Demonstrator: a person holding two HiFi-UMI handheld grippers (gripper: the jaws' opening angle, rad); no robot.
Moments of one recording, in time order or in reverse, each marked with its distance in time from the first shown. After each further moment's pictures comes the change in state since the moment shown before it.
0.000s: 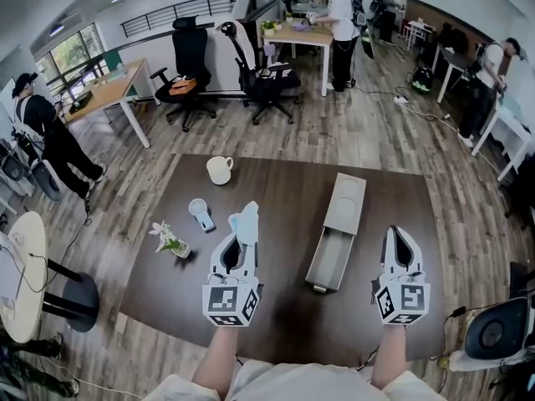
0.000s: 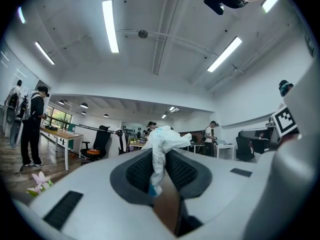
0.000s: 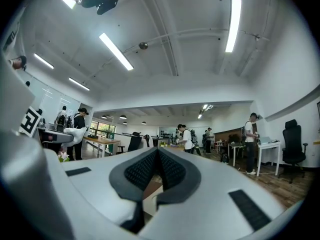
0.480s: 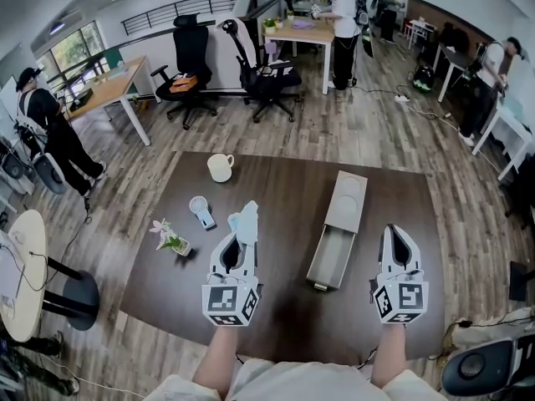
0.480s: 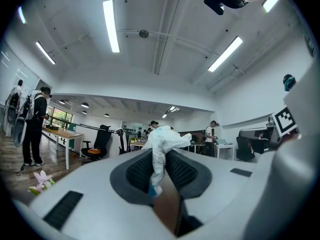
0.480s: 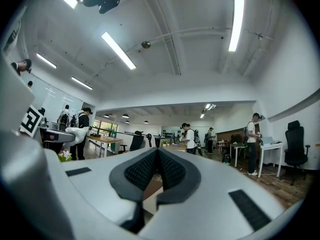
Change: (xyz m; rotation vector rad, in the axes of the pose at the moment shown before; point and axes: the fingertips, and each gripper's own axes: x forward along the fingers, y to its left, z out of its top) left arm -0.005 0.004 -0.002 -0.004 0.004 0.009; right arm 0.003 0.012 -0.001 -0.015 0.009 0.028
